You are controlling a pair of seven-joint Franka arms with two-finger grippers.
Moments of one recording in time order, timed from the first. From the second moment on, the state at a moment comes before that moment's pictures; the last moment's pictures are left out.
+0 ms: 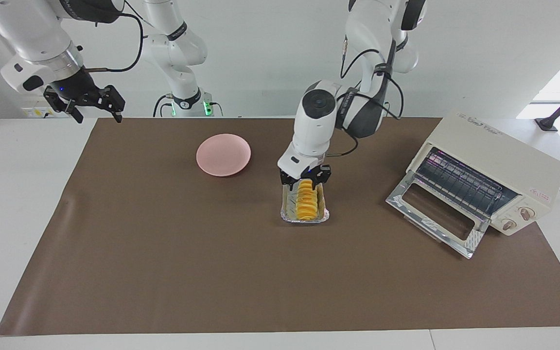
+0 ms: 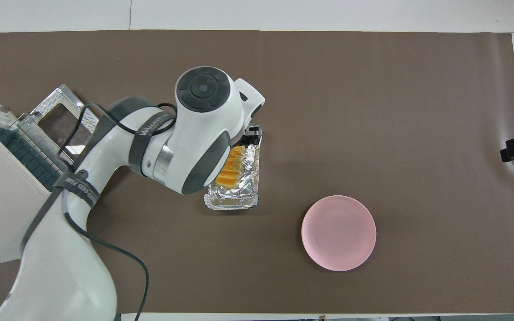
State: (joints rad) left arm -0.66 0.36 0.10 -1.55 -0.09 1.89 -0.55; right arm -0.07 -0.04 -0.02 -1.58 -0.03 1.43 -0.11
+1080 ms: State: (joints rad) left arm -0.20 0.10 0.21 -1.51 0.02 1.36 -0.04; right arm 0.43 0.26 0.00 -1.63 0.05 1.85 0.56
